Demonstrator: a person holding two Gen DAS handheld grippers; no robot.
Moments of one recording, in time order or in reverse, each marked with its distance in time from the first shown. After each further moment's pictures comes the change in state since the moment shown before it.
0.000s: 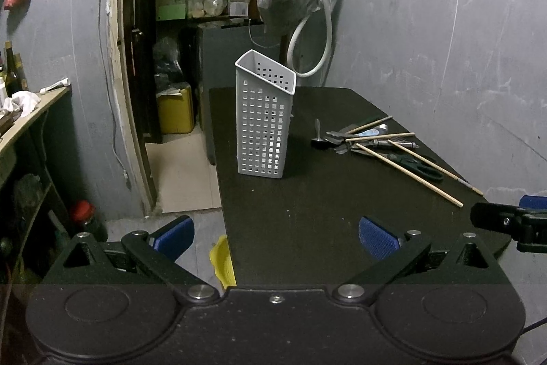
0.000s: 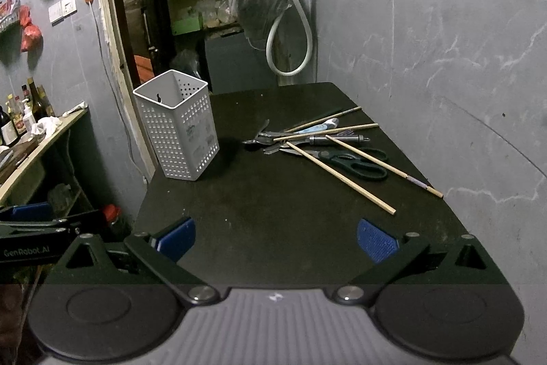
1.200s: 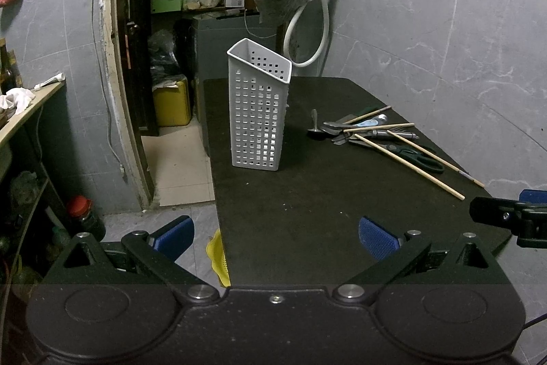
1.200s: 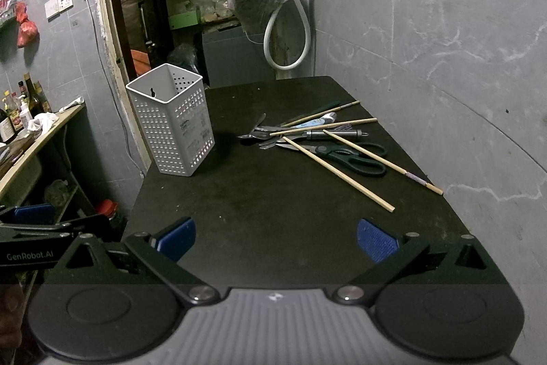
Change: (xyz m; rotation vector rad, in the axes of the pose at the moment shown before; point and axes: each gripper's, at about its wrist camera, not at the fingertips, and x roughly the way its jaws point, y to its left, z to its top) left arm 0.013 -0.003 0.001 0.005 0.029 -0.004; right arm 0.004 -0.003 0.001 0.002 0.022 -0.002
